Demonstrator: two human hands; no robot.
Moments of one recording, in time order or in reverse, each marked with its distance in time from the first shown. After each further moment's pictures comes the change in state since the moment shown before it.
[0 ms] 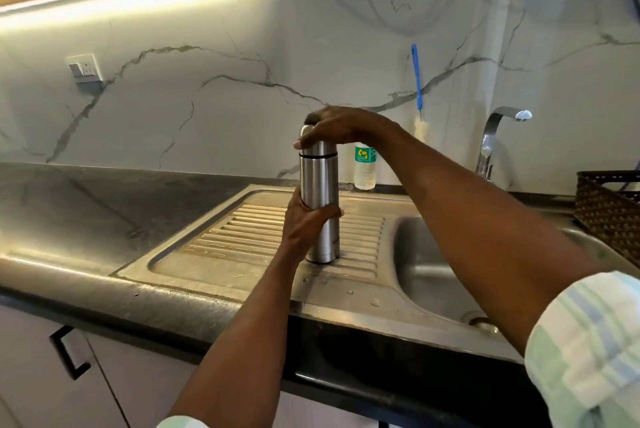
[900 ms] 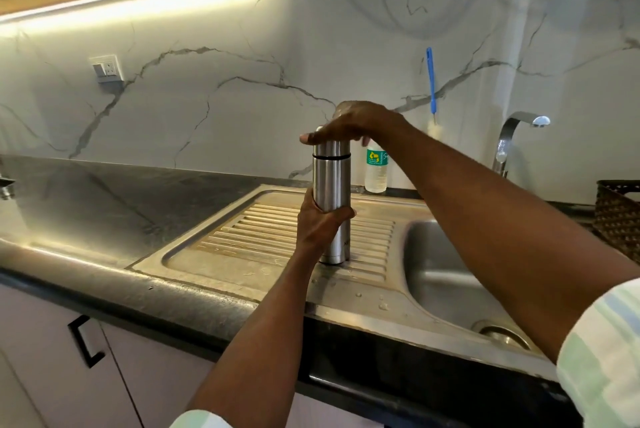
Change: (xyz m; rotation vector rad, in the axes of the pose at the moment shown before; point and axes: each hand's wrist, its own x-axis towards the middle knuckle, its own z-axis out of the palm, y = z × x) left_hand -0.003 -0.002 0.008 0.031 0.082 0.040; right_hand -0.013 -0.021 -0.011 -0.070 -0.018 0.190
